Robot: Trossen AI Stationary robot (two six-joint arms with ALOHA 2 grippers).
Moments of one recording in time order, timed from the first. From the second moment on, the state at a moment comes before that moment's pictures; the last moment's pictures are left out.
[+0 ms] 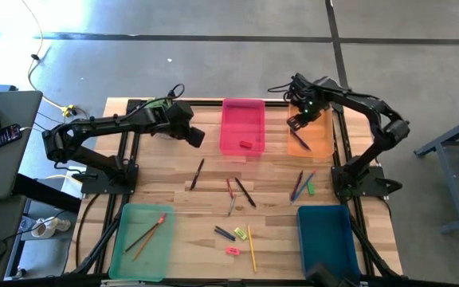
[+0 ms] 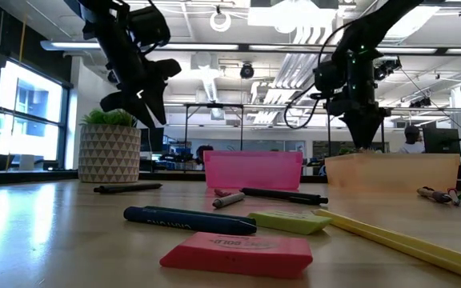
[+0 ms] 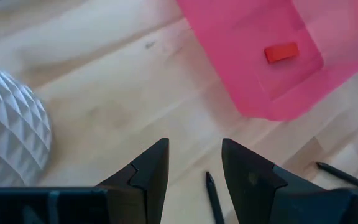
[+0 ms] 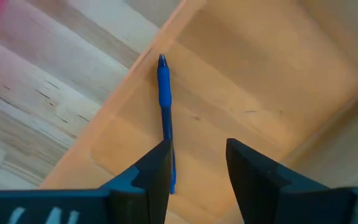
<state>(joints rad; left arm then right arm) 0.58 1.34 0.91 -0.59 -0.03 -0.58 -0.88 1.59 1.18 -1.09 0.02 0.07</state>
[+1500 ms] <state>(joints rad) 0.17 1.34 0.91 -0.75 -0.08 -0.94 -0.29 1.41 1.18 -1.08 0.08 0.56</state>
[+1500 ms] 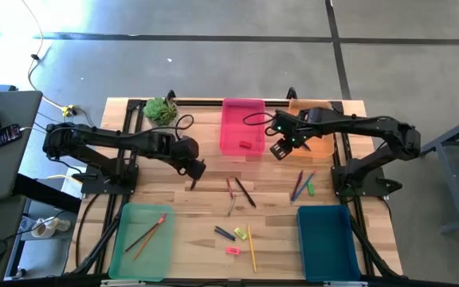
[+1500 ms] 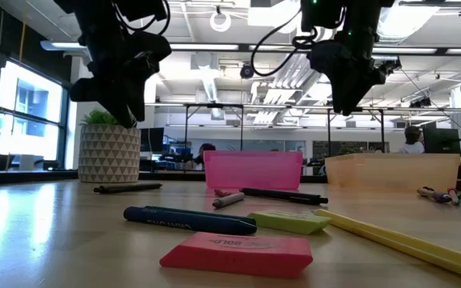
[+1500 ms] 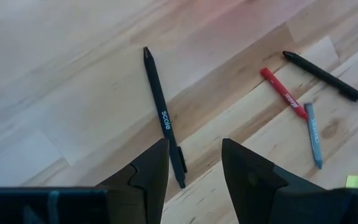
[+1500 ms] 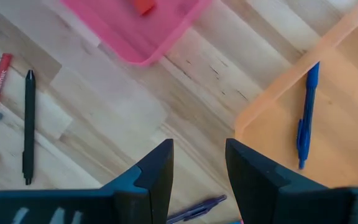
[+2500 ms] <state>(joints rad) 0.20 1.70 0.91 -0.63 -0.10 -1.02 -0.30 1.41 1.18 -1.08 0.15 0.39</state>
